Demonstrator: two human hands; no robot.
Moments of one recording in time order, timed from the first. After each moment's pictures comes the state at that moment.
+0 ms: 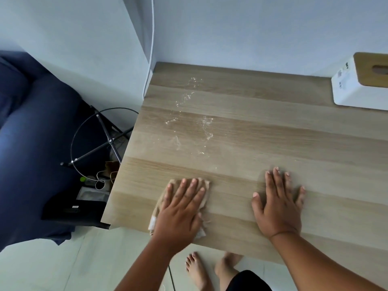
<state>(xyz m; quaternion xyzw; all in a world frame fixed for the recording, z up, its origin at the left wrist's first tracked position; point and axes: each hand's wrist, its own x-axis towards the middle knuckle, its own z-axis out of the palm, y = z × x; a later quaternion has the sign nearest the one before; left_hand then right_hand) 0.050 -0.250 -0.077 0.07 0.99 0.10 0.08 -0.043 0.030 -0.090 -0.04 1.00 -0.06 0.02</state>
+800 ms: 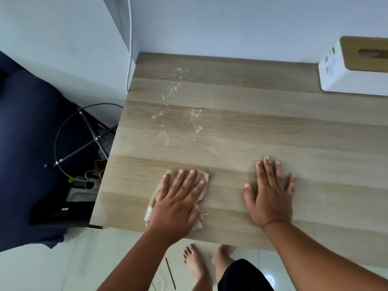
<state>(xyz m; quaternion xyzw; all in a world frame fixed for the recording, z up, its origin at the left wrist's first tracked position) 0.035 -0.248 -0.080 0.10 0.99 0.08 0.07 -0.042 0.029 -0.090 -0.03 1.00 -0.05 0.03</state>
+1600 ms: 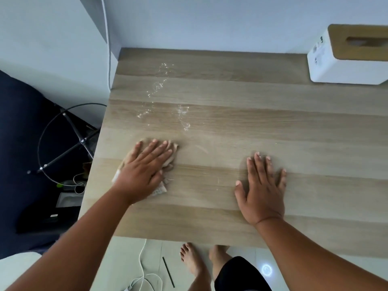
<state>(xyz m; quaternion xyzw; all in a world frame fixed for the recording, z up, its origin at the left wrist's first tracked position) -0.053 -0.332 -0.065 0.17 0.98 0.10 0.06 -0.041 0.030 -0.092 -0.04 1.00 -0.05 0.03</state>
